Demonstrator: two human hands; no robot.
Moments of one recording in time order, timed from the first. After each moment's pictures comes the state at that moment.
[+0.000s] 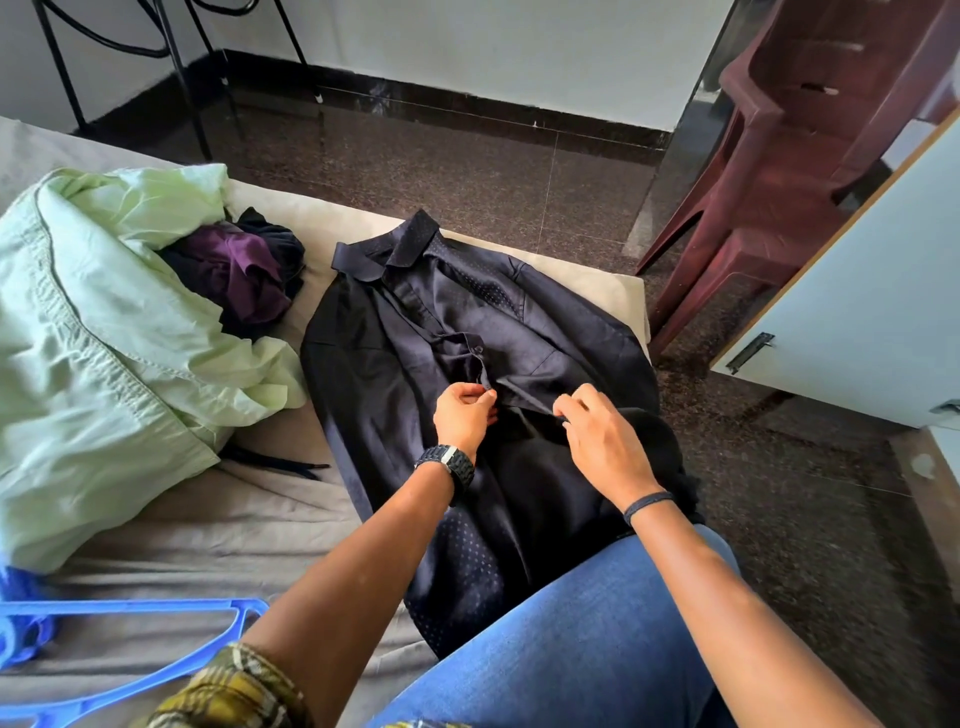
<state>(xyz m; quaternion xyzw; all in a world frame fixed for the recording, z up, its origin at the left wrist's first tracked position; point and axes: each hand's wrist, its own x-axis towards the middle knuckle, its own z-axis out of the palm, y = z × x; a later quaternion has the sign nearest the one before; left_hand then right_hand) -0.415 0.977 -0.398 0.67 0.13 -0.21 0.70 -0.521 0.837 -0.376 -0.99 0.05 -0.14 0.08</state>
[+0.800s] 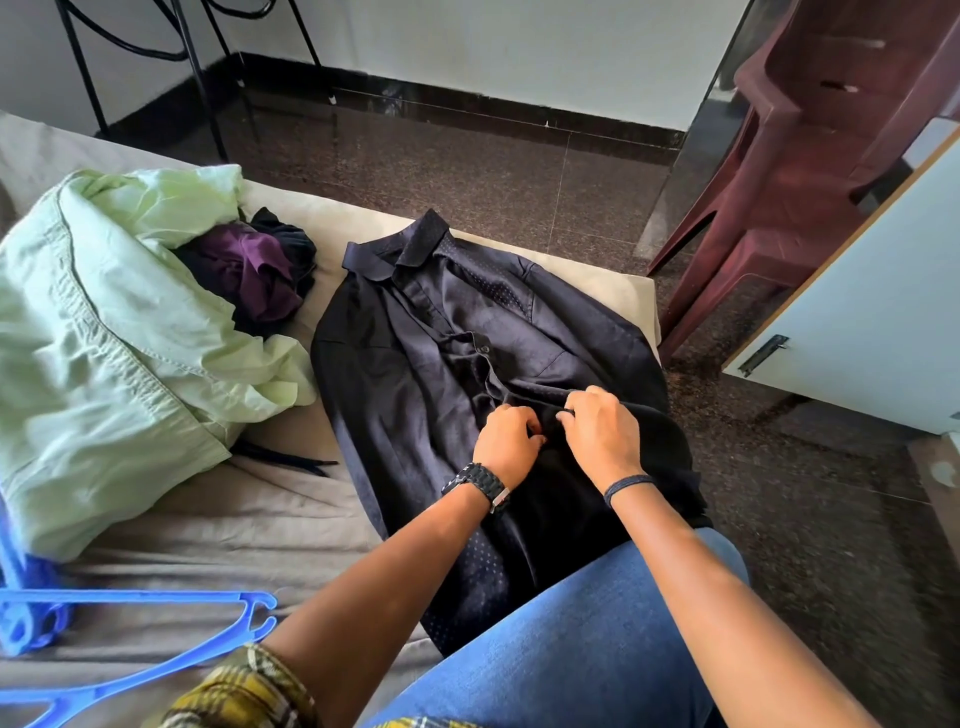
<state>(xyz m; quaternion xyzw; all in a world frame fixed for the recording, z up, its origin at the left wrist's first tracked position) -0.448 0.967 -0.392 0.90 -0.21 -0.16 0.35 -0.501 0.855 -0.362 -0.97 0.22 -0.07 0.09</state>
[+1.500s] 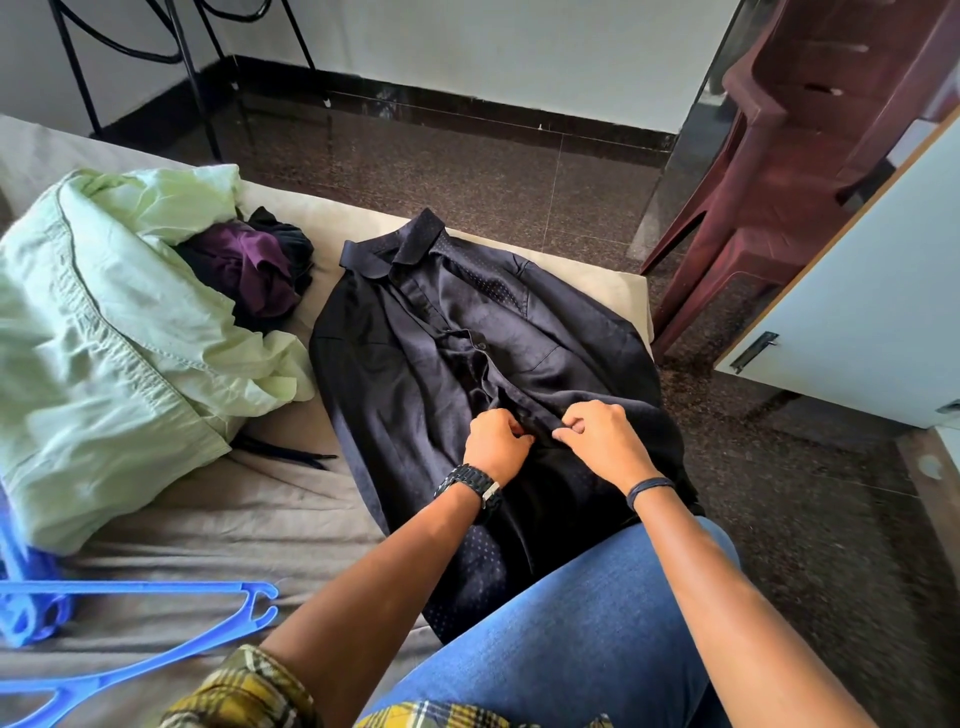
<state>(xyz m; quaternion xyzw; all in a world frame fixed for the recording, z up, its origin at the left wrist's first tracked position) -0.458 0.976 -0.388 0.89 -0.12 -0.18 0.39 -0.523 0.845 -0.357 -0.94 0.22 0.02 0.27</state>
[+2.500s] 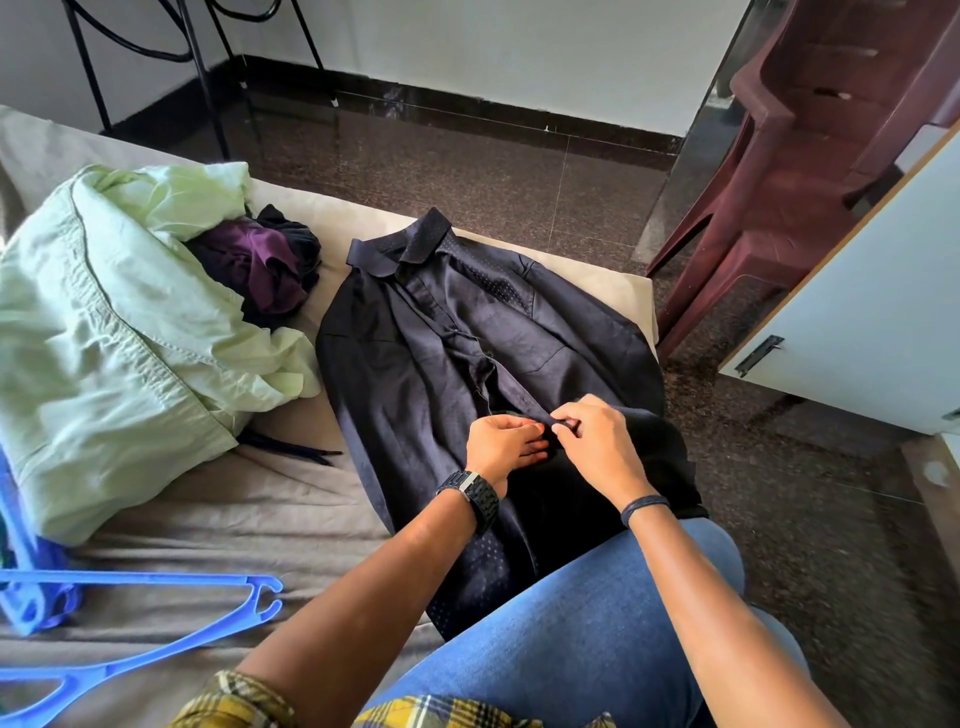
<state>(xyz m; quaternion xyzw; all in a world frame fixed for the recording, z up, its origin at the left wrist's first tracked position) -0.472 0.980 -0.375 0.59 0.09 -0.34 0.73 -0.526 0.861 -0.361 -0.94 0.16 -0.09 0.27</state>
